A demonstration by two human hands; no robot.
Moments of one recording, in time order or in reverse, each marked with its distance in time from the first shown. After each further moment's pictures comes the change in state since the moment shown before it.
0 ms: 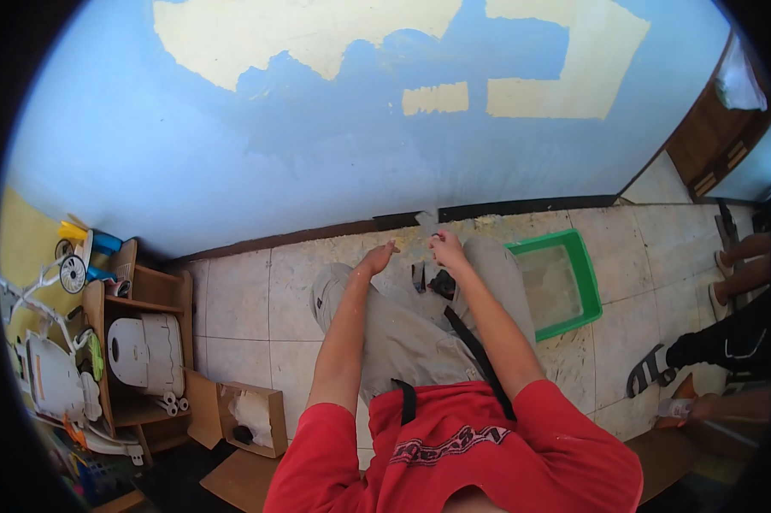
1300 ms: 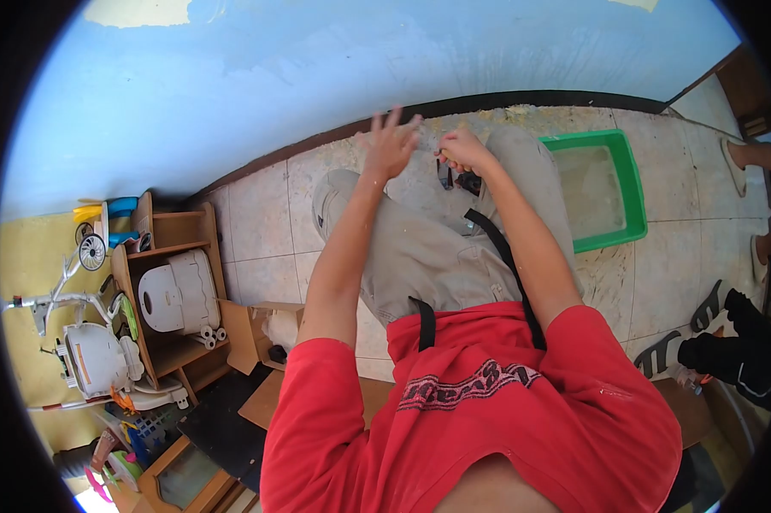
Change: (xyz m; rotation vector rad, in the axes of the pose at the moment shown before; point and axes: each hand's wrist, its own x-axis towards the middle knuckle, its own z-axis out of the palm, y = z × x) left_hand -0.060 0.069 -0.011 0.727 0.340 0.211; right_hand -0.028 -0.018 0.000 -0.027 -0.292 0.119
